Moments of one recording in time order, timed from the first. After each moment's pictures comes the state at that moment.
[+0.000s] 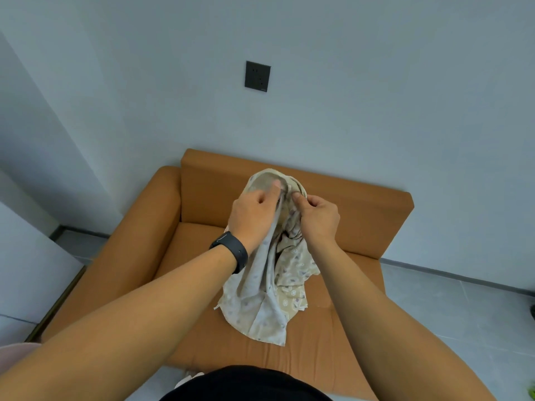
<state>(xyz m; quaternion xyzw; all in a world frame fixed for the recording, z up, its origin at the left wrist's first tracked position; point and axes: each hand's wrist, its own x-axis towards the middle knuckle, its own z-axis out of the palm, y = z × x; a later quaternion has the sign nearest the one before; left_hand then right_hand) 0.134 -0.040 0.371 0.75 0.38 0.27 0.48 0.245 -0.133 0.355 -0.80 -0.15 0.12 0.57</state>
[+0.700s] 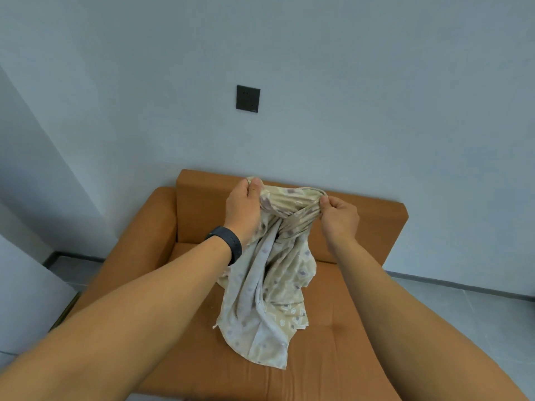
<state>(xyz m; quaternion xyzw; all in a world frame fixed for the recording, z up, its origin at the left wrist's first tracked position) 0.162 -0.011 0.387 0.67 0.35 0.34 0.56 0.293 -0.150 0.380 -0.80 -0.10 0.09 0.58</state>
